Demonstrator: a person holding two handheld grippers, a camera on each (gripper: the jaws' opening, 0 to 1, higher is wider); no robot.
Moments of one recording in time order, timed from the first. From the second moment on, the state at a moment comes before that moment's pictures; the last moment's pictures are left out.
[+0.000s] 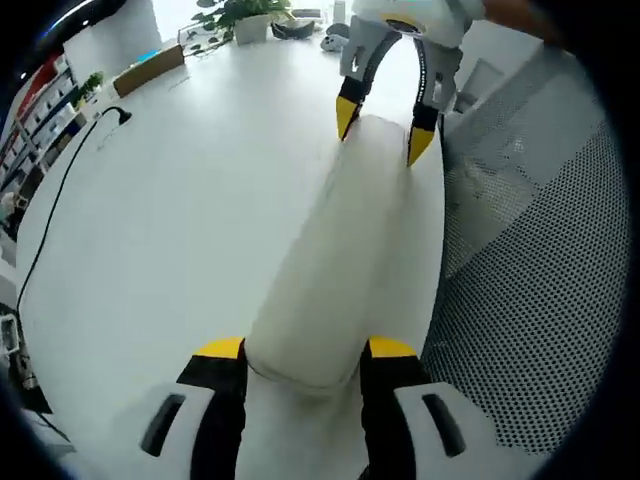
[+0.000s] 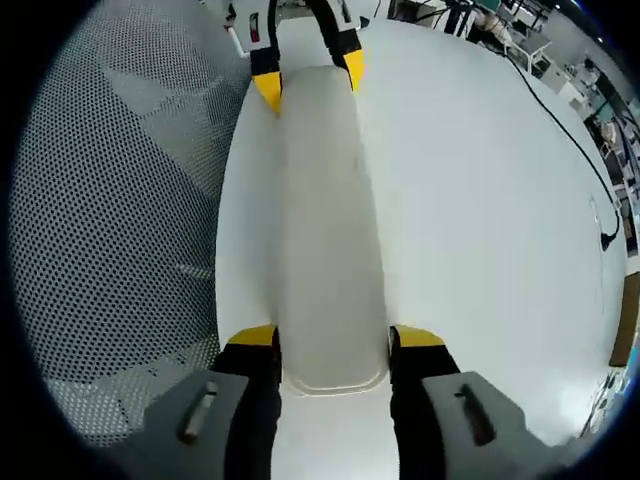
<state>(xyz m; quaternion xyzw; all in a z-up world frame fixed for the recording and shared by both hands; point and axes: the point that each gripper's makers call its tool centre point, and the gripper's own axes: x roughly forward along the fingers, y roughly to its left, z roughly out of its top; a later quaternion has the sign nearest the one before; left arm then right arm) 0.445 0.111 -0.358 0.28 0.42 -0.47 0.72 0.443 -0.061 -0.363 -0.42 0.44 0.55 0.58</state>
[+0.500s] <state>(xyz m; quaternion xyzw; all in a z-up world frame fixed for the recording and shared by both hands) 0.457 0.120 -0.266 0.22 0.35 -0.44 0.80 0.470 -0.055 -0.243 -0.22 0.36 0.52 0.74</state>
